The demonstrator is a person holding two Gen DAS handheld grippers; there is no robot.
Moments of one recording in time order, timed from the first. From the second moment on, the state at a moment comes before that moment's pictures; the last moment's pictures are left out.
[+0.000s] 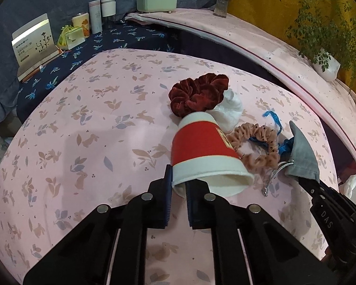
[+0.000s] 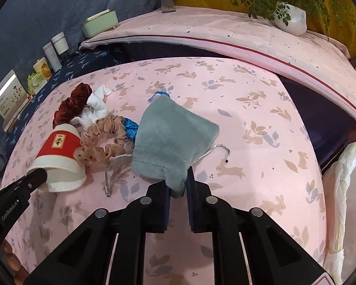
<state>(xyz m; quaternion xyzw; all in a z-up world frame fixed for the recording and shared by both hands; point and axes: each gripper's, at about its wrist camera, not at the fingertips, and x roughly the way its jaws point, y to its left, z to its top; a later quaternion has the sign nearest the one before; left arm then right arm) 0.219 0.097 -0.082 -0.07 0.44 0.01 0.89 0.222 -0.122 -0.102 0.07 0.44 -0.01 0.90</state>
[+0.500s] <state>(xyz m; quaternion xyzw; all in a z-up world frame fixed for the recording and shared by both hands) 0.171 0.048 -0.013 -0.06 0.40 -0.04 0.92 0.164 -0.166 -0.019 0.09 0.37 -0.01 0.93</state>
